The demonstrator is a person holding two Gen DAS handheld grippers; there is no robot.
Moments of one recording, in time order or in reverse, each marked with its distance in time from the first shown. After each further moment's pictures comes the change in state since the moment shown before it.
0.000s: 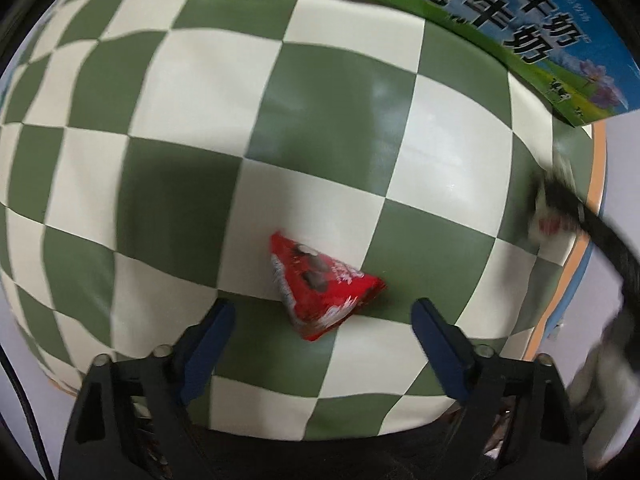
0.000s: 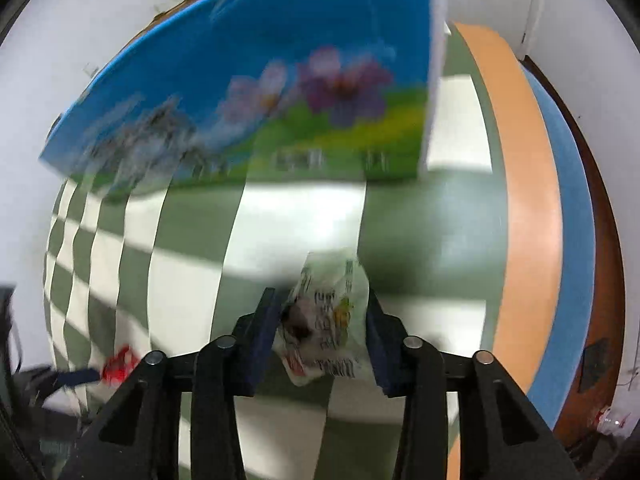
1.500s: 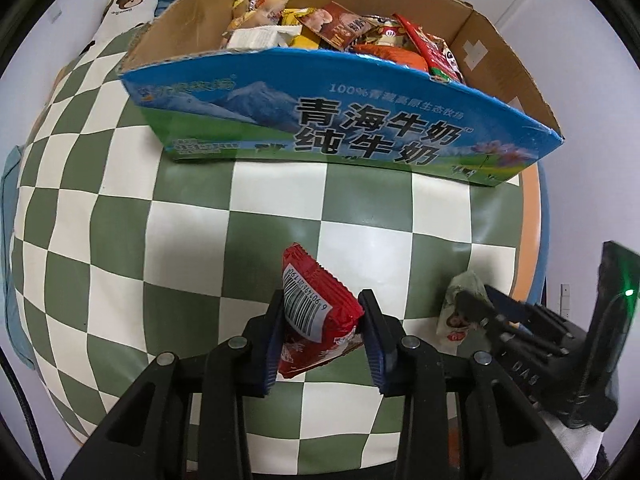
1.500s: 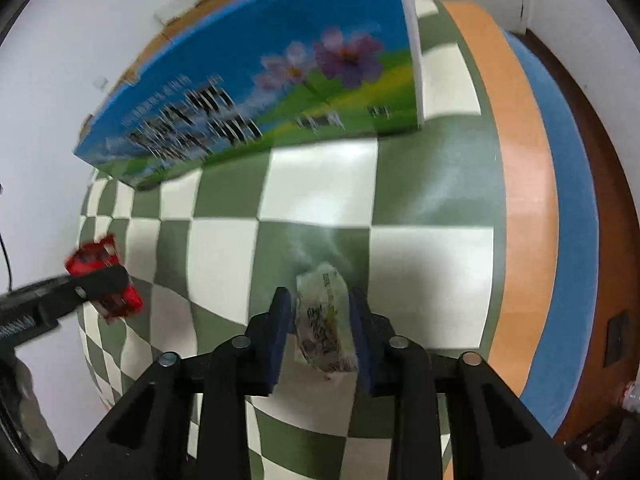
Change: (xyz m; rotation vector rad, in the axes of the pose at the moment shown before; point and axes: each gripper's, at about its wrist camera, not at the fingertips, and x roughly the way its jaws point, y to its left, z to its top) left arm -0.090 -0.052 0.031 0.164 -0.236 -0.014; right arm -0.007 0.019 -0.017 0.080 0.053 0.084
